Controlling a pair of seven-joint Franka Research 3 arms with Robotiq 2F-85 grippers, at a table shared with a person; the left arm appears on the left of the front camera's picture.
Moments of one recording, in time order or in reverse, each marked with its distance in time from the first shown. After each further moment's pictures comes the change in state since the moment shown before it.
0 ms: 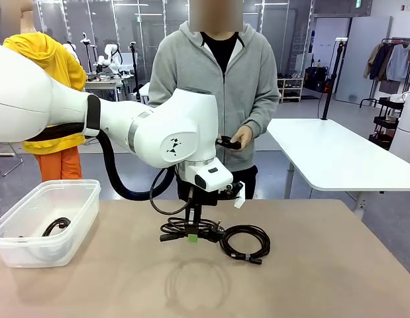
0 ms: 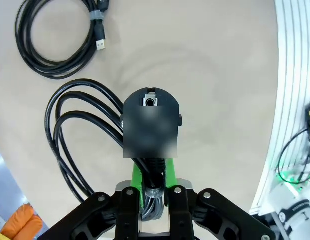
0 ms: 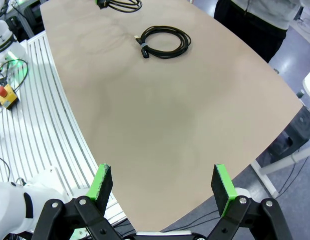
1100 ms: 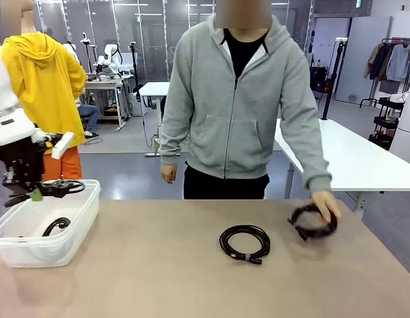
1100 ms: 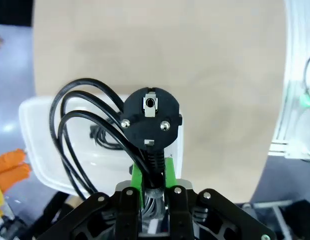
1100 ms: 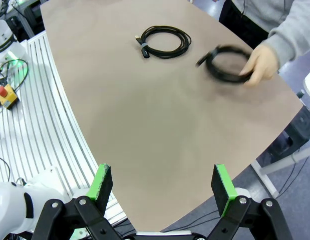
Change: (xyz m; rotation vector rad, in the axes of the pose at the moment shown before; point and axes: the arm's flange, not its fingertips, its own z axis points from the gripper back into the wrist) left arm -0.382 -0.038 0.083 0.143 -0.053 0.178; right arm 0.000 0.000 0.000 0.001 0.000 -0.001
